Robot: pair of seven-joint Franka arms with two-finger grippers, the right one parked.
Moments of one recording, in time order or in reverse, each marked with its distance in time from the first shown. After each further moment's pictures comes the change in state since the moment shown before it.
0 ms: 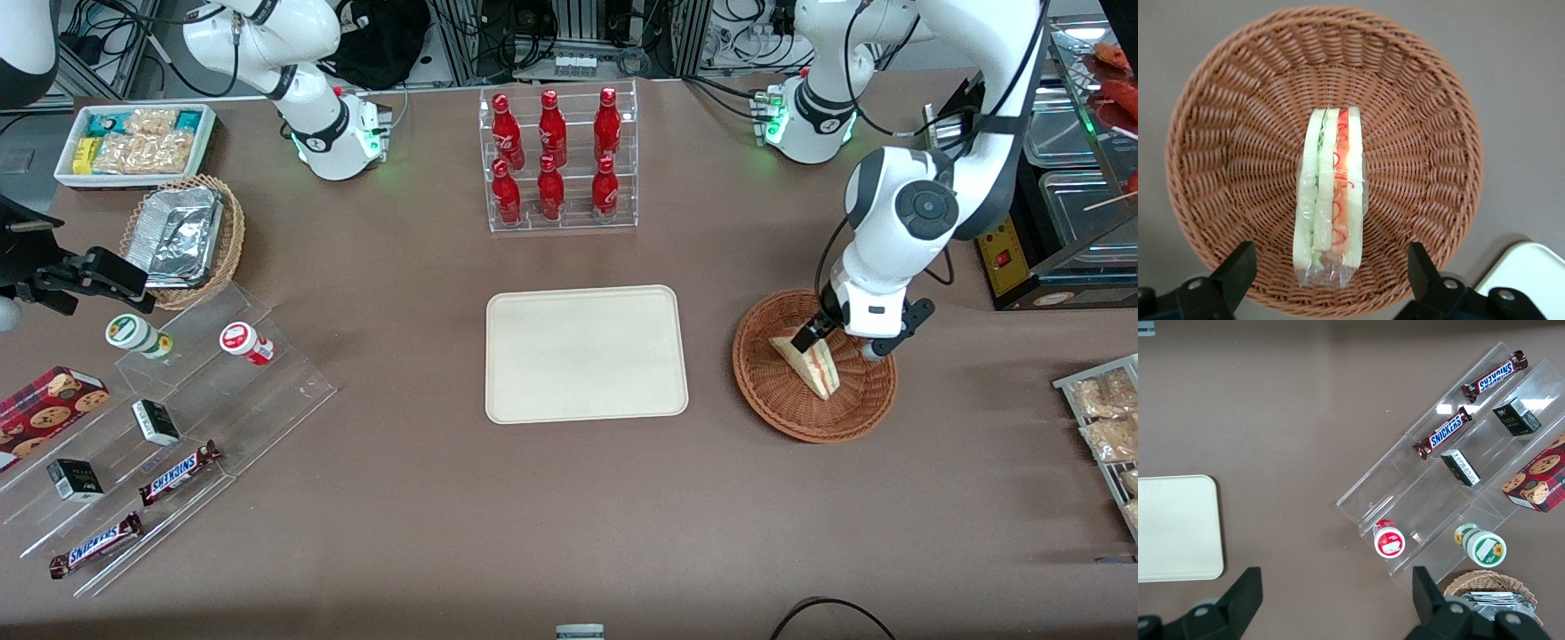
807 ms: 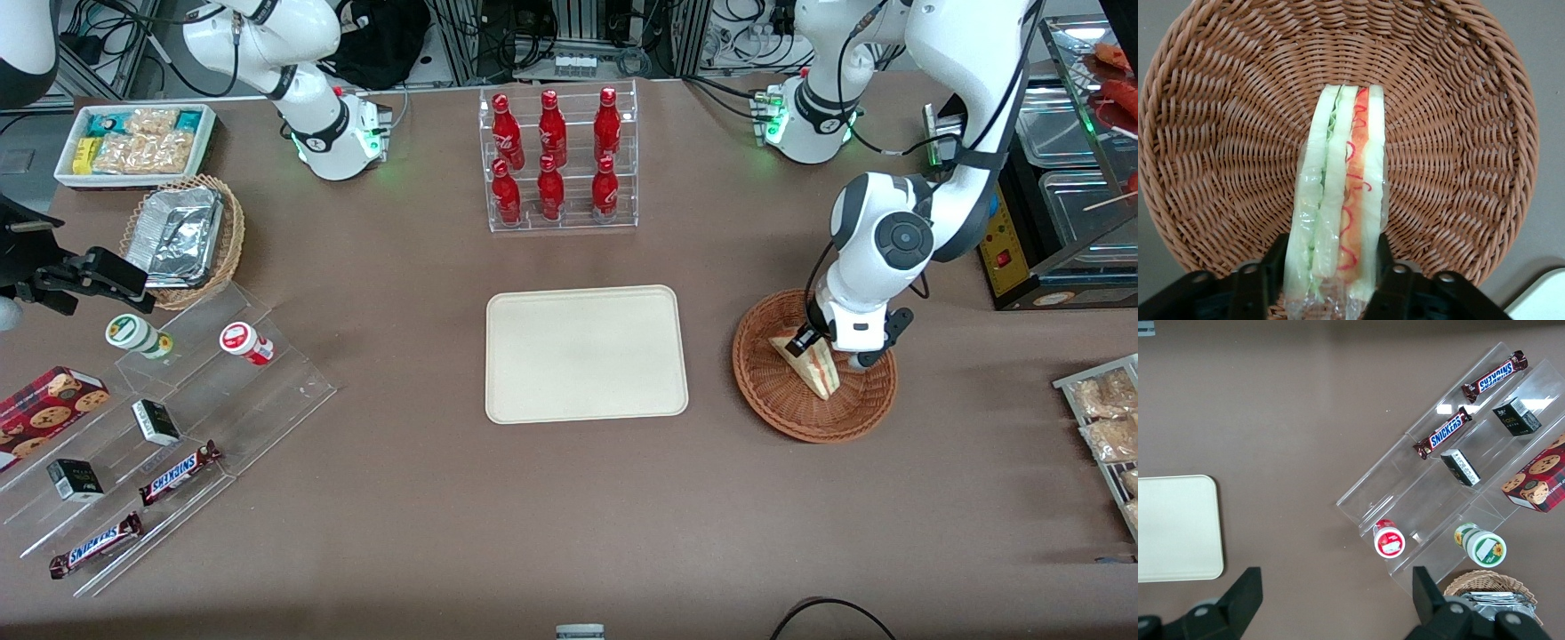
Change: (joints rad) arm -0.002 0.079 0.000 0.000 0.000 0.031 -0.068
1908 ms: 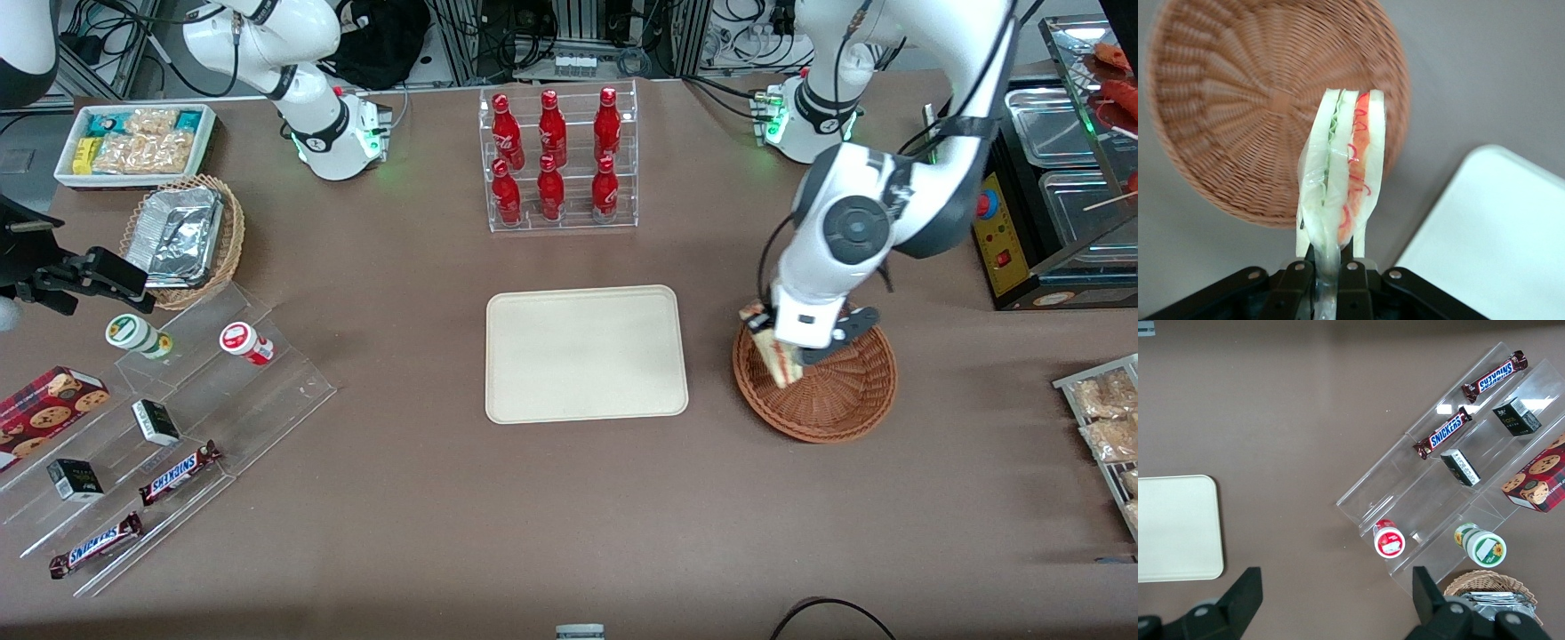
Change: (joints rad) arm -0.188 0.010 -0.014 0.320 0.001 -0.436 0.083
